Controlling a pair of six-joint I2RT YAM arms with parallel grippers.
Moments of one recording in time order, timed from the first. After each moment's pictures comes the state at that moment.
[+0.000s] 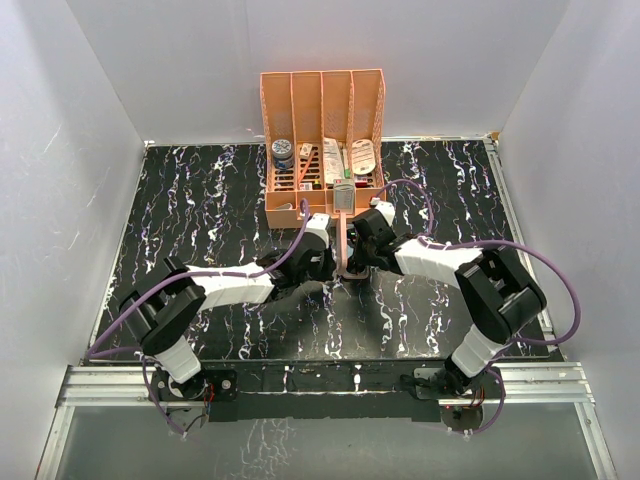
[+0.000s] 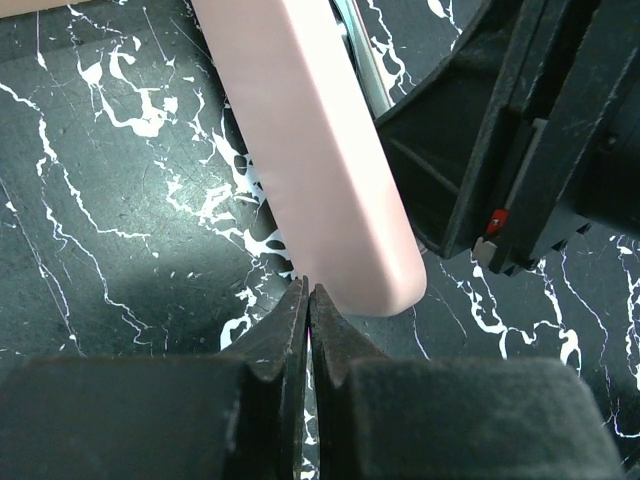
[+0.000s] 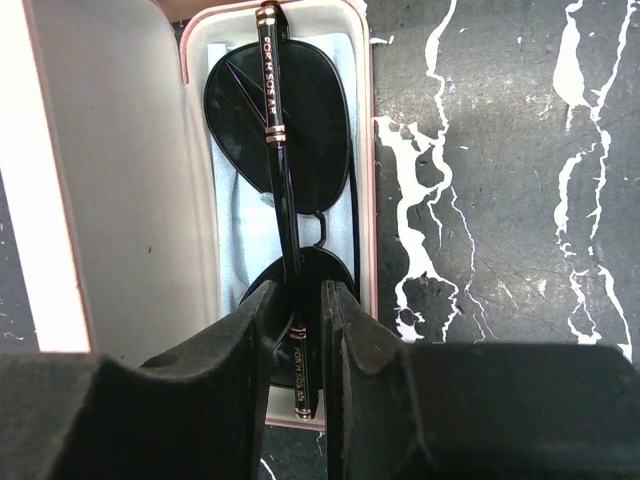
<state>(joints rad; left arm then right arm) -0.91 1.65 0.82 0.22 -0.20 -0.55 0.60 1.65 0.88 -0.11 0.24 0.68</state>
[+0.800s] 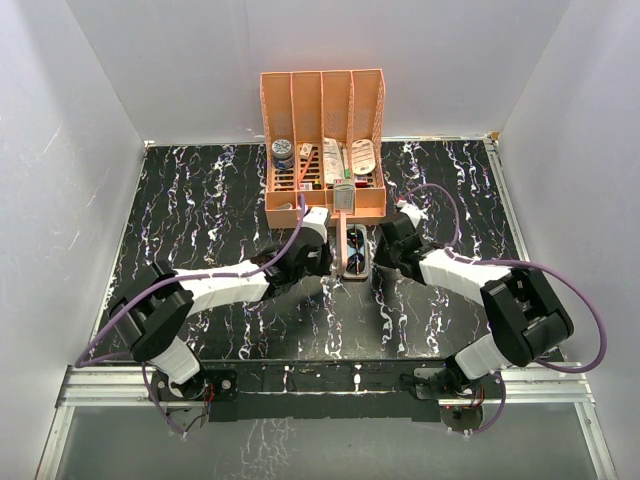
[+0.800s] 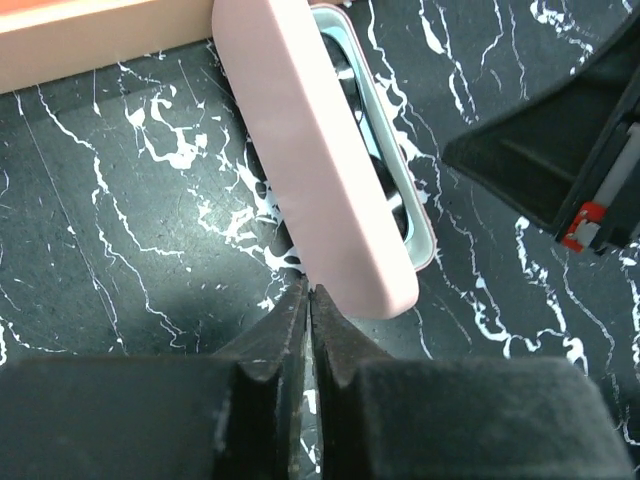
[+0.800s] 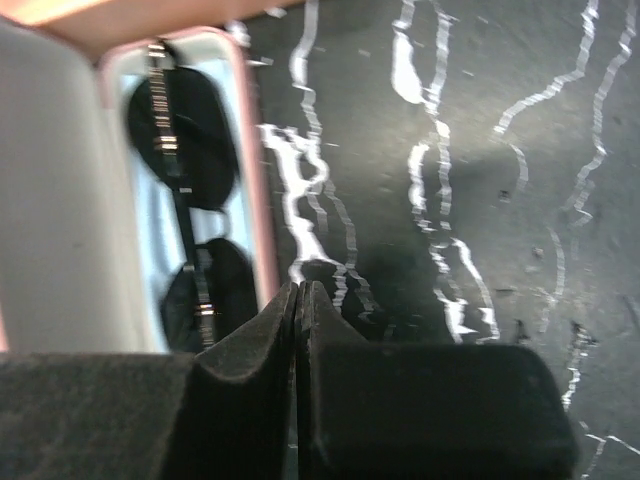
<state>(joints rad) -0.90 1.59 0.83 0.17 -0.24 -0.49 0.51 1.48 0.76 -0.08 0.24 0.65</state>
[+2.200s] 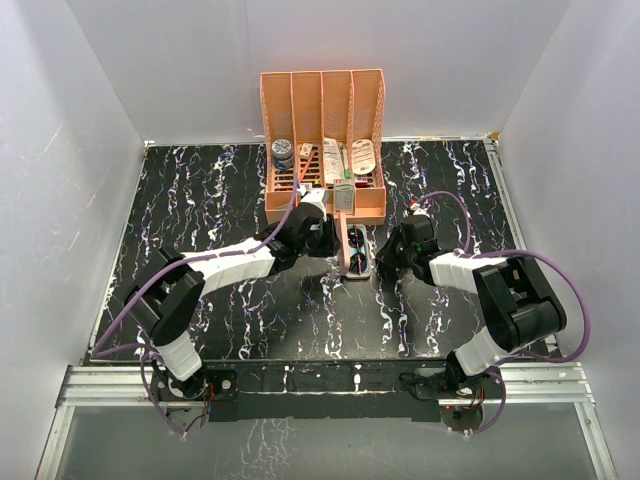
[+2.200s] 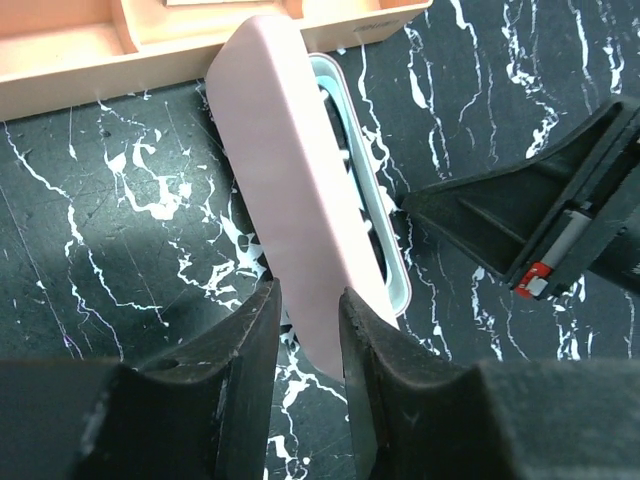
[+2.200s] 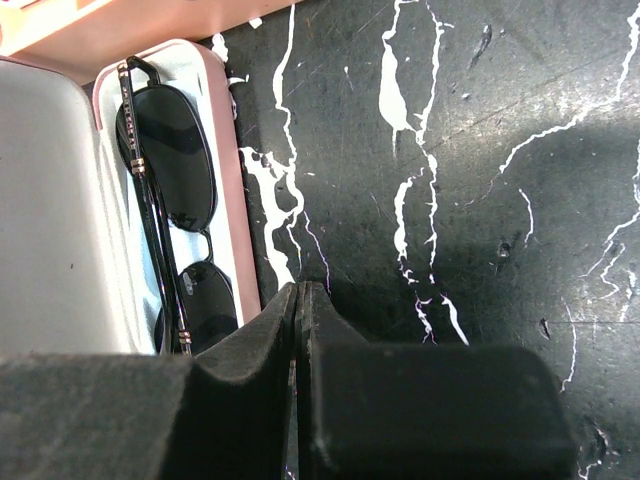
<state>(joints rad) -0.79 1.70 1.03 0.04 -0.08 -0.59 0.31 1.55 0.61 0.21 -0.08 0.63</state>
